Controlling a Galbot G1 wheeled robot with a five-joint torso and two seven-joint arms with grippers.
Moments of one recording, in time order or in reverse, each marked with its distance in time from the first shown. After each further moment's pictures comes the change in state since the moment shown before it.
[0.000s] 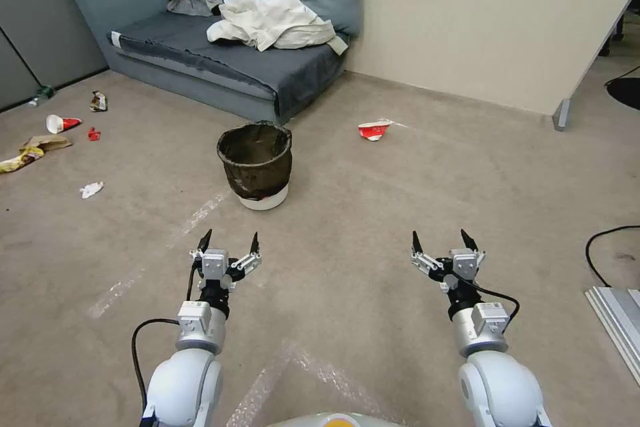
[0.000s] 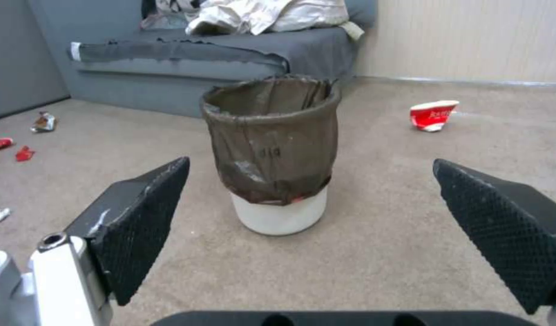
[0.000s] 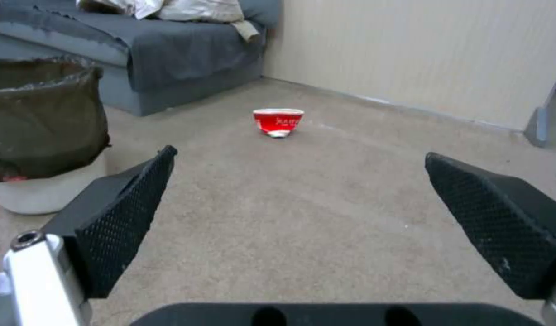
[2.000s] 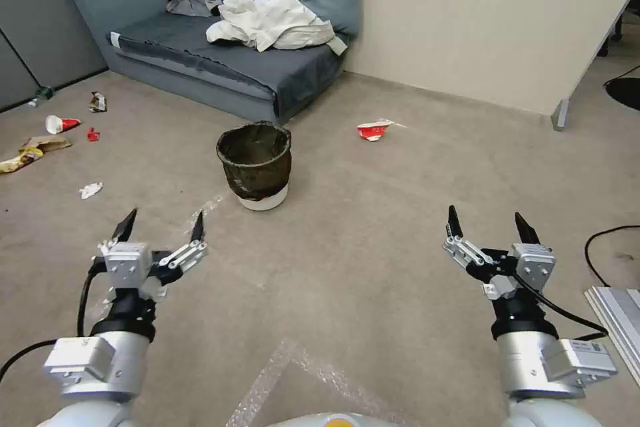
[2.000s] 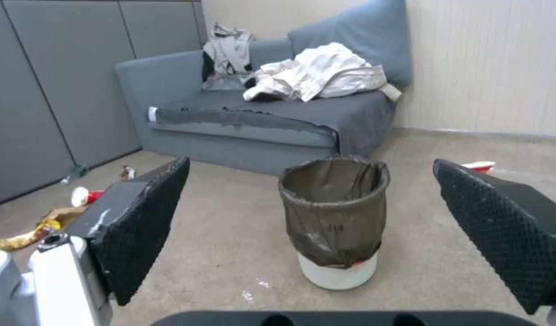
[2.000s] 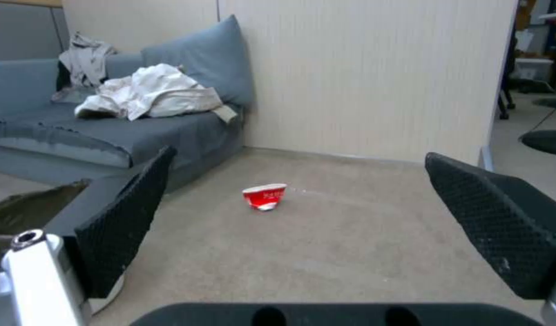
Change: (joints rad) left arm 0.334 0.135 -0.188 -0.512 -0.164 0.100 -0.115; right arm -0.264 0.094 -0.016 0.472 0.027 -0.057 0.071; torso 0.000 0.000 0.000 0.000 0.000
